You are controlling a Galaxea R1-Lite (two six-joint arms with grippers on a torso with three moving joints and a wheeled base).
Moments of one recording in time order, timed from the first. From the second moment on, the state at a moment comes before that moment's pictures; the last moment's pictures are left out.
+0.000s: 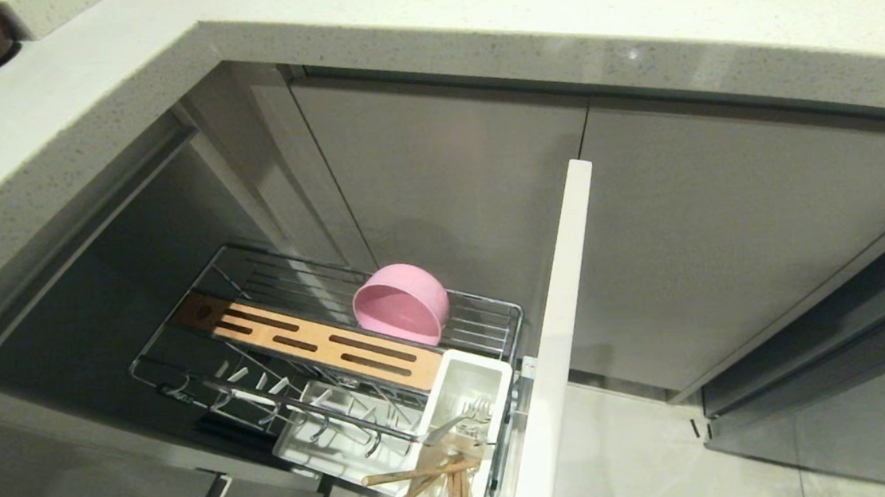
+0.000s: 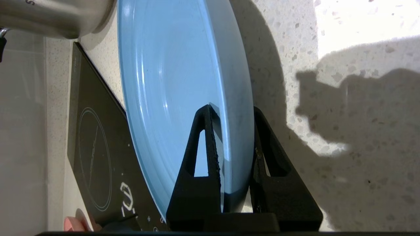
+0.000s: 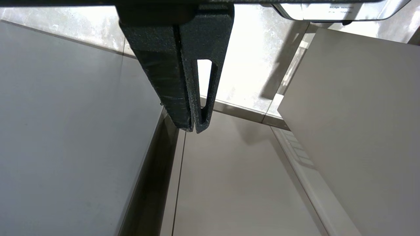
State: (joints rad) left arm 0.06 1.11 -1.54 0.90 0.72 0.37; right arm 0.00 0.00 0.00 -0.08 0.00 0.02
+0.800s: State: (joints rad) left arm 0.06 1.09 -1.54 0.86 0.60 0.36; right arm 0.00 0.00 0.00 -0.08 0.00 0.02
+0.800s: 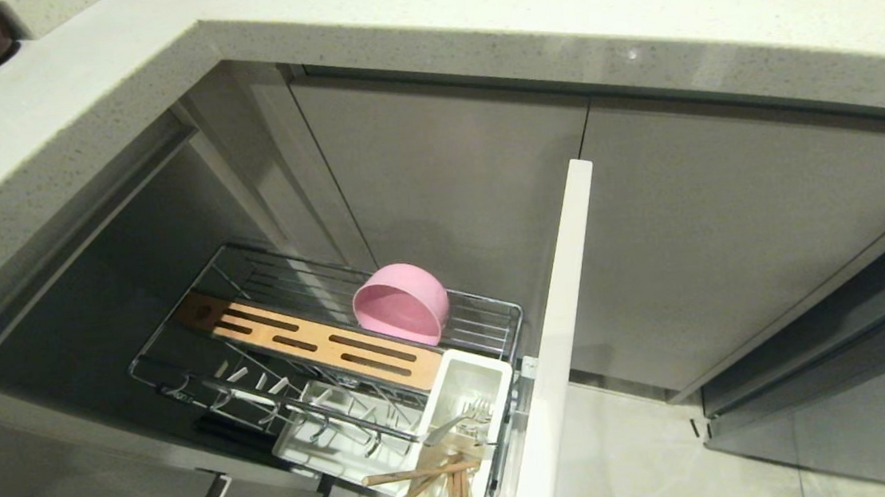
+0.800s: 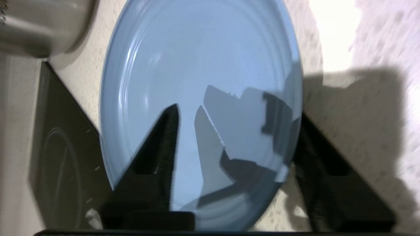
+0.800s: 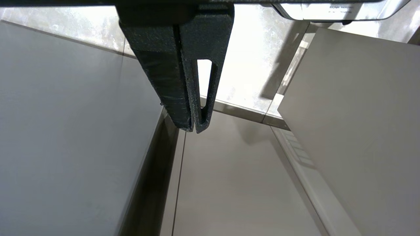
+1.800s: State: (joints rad) left arm 0.02 0.97 -1.54 0.40 -0.11 -0.28; right arm 0.00 0.00 0.00 -0.08 0.00 0.02
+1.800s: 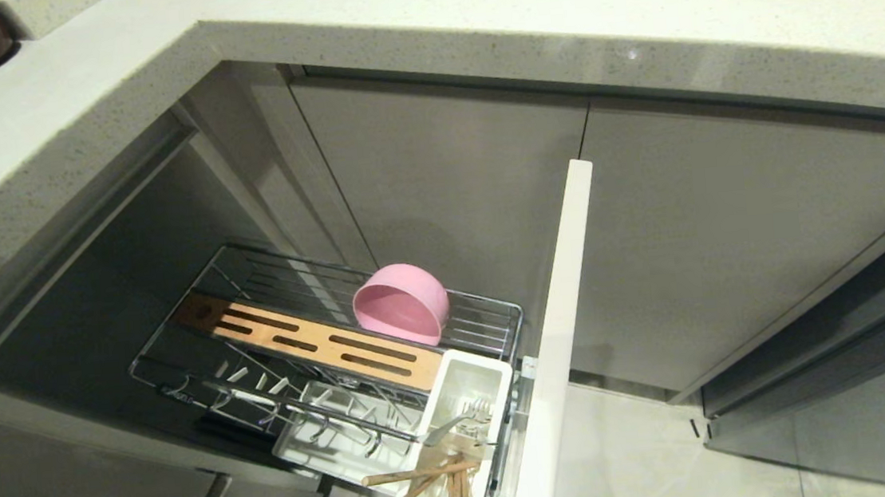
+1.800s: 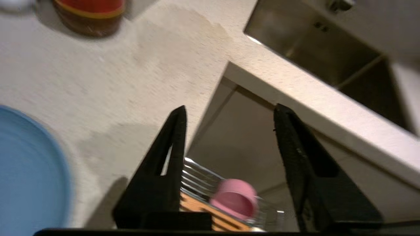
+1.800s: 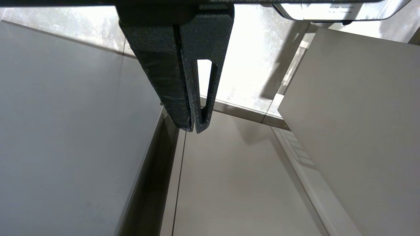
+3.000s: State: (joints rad) left arm -0.76 1.27 -1.34 0.37 0.53 -0.70; right arm 0.00 0.00 0.00 -0.08 0.00 0.02
